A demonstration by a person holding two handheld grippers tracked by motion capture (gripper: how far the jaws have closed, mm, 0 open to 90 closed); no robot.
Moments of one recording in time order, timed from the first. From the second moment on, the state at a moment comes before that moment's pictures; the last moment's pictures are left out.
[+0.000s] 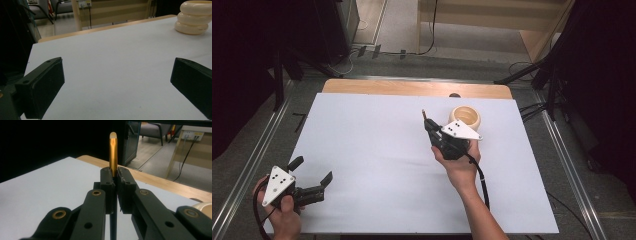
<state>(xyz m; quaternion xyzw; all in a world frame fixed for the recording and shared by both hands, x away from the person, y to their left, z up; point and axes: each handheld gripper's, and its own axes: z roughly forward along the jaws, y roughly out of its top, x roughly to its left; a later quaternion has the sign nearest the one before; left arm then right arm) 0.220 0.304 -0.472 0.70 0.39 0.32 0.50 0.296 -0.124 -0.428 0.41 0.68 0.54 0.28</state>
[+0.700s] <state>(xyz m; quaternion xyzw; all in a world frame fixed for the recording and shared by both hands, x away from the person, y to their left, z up) 0.221 0.304 -0.473 0.70 0.39 0.32 0.50 0.306 -0.151 -0.418 0.42 0.64 0.57 0.30</state>
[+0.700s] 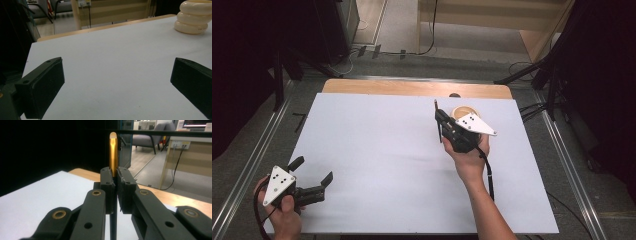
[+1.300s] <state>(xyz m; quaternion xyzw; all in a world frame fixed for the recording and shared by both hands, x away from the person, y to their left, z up) 0.221 0.303 -0.473 0.70 0.39 0.32 0.50 0.319 -0.182 -0.408 0.43 0.62 0.57 0.33</state>
